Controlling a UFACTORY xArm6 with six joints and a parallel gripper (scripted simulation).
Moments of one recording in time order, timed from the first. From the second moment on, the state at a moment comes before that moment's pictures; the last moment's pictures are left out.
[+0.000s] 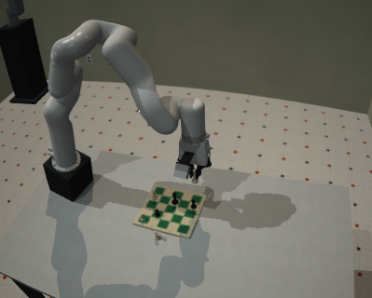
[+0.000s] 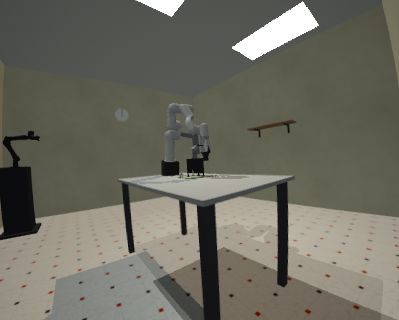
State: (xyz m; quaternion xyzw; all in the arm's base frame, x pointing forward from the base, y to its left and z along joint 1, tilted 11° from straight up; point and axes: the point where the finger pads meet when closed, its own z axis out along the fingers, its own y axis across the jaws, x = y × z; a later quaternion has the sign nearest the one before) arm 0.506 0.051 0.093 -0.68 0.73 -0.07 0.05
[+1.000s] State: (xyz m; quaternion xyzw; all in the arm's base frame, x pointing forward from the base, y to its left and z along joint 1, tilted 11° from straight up) arm 0.517 0.049 0.023 -0.68 0.73 -0.07 0.05
